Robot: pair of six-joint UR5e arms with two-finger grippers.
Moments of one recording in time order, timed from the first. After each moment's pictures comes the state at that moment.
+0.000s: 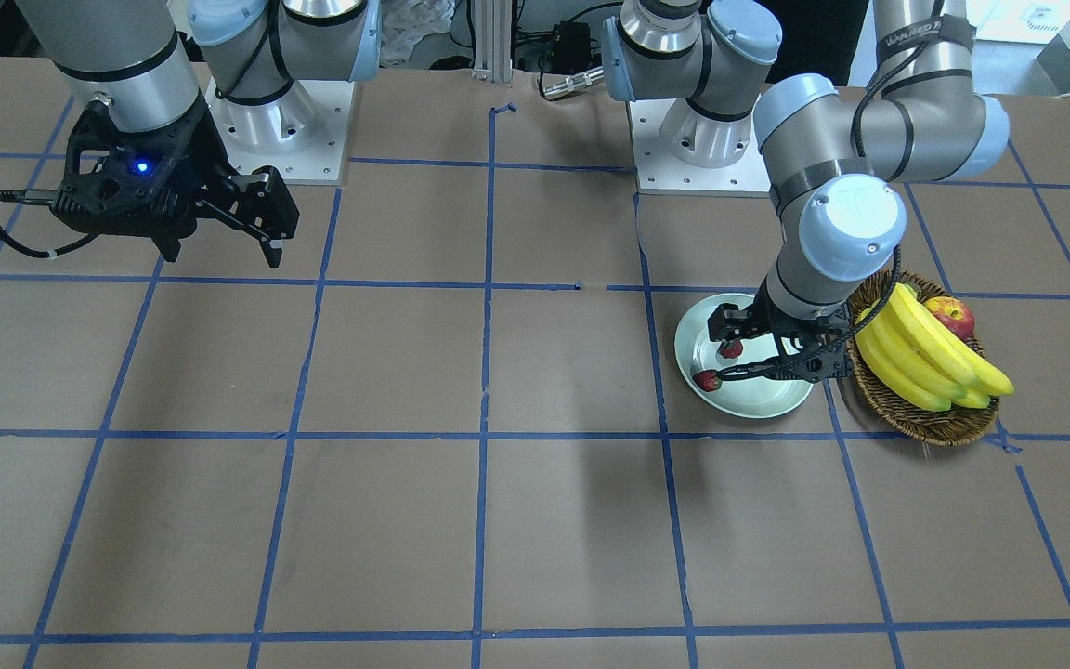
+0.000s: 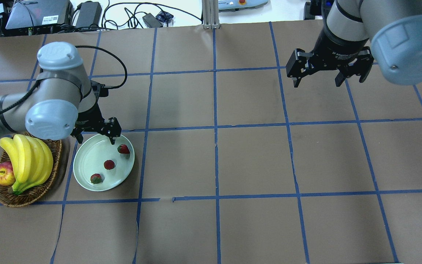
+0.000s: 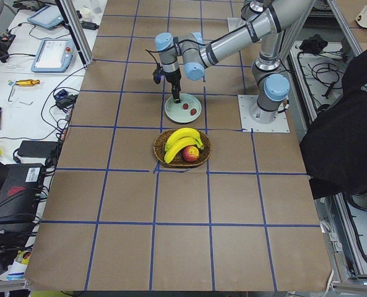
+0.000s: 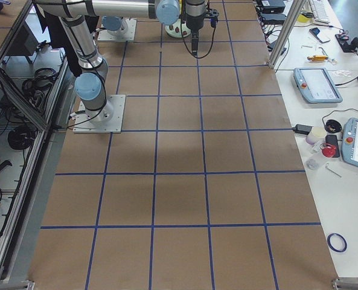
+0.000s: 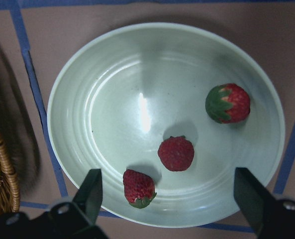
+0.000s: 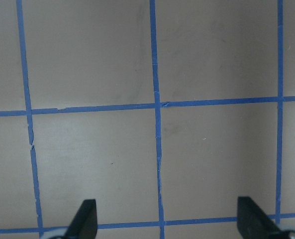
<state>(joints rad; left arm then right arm) -1.45 -1.73 -1.89 -1.25 1.75 0.09 1.59 -1.58 1.63 -1.68 -1.59 0.06</state>
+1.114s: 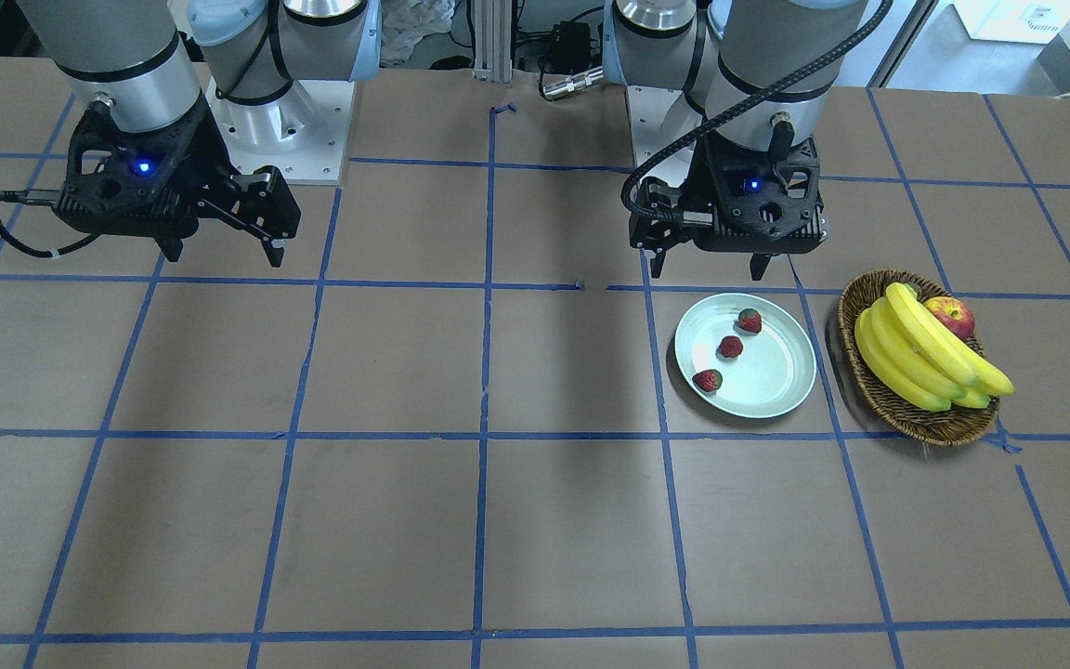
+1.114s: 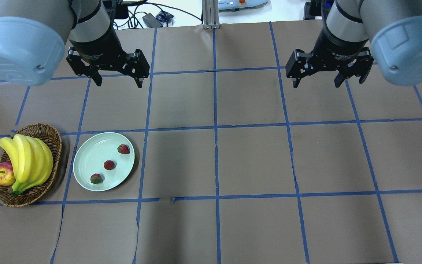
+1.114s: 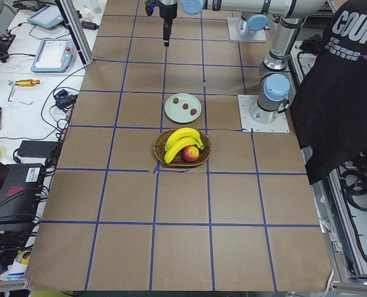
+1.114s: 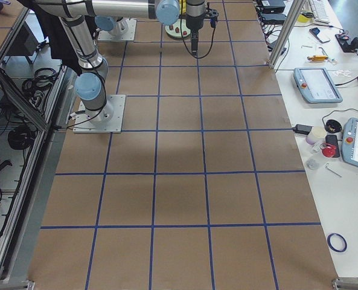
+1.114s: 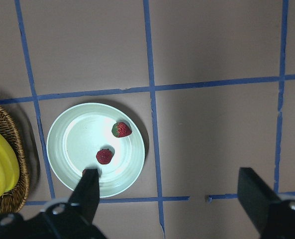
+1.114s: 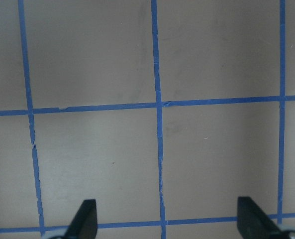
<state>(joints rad) -1.67 -1.63 -1.54 -1.49 1.63 -0.07 1.59 -1.58 1.63 -1.68 -1.58 0.06</state>
